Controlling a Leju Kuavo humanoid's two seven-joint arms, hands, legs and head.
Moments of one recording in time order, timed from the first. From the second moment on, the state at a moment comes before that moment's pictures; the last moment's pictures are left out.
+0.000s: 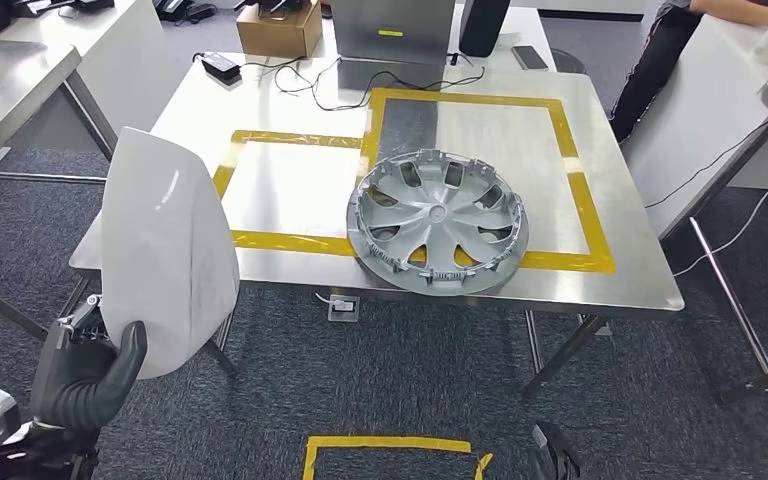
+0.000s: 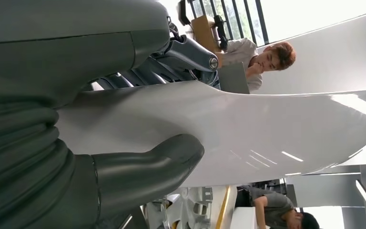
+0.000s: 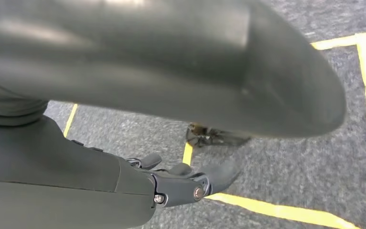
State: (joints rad) left arm 0.17 0.21 -0.15 -1.73 0.09 -0.23 -0.66; right arm 0.02 0.03 -0.18 -0.14 0.01 0.05 0.01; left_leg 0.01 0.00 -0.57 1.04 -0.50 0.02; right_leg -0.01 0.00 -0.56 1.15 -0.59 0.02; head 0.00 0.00
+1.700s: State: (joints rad) left arm 0.07 0.24 -0.14 -1.55 0.11 -0.25 -0.58; right arm 0.03 0.03 -0.18 -0.14 0.01 0.04 0.01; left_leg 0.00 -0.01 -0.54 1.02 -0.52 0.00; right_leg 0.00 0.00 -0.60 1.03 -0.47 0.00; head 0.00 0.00
